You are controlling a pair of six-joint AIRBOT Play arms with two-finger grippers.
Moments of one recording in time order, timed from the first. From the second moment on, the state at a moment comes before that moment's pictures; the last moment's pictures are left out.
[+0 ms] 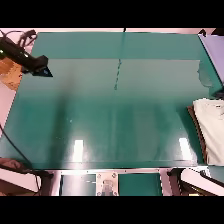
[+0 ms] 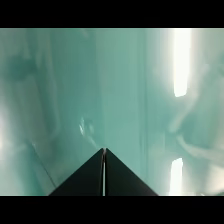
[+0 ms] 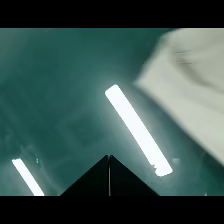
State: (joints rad) left arm 0.10 -1.64 1.82 1.12 -1.65 -1.43; right arm -0.55 -1.18 1.28 -1.16 1.44 1.66
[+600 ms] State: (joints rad) left arm -0.12 -1.25 1.09 1.14 -1.45 -1.43; right arm 0.17 -1.04 0.81 -1.13 1.08 1.72
